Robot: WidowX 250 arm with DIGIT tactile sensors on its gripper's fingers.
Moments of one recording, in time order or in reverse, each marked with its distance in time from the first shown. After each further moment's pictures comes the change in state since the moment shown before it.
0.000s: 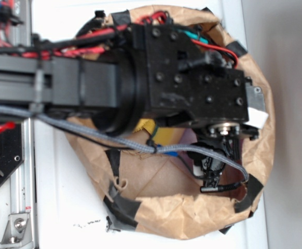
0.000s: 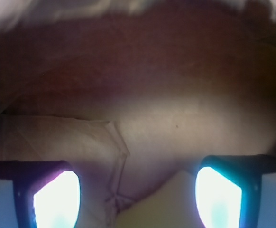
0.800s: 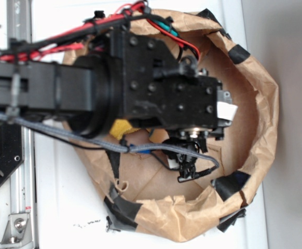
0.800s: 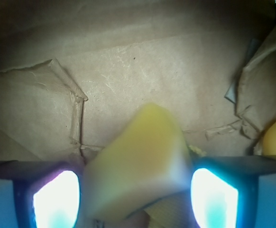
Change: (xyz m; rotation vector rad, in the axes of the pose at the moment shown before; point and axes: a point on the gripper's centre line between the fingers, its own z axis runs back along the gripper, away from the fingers) arm -0.034 0.014 -0.009 0.086 0.093 0.162
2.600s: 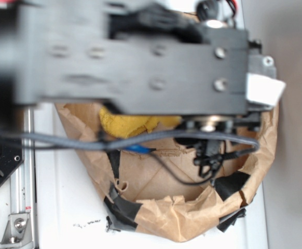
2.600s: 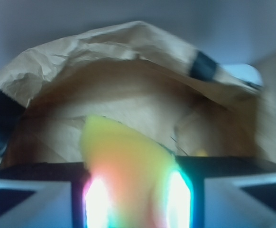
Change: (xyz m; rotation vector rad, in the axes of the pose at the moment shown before) arm 0.012 0.011 0.106 0.064 -0.147 -0.032
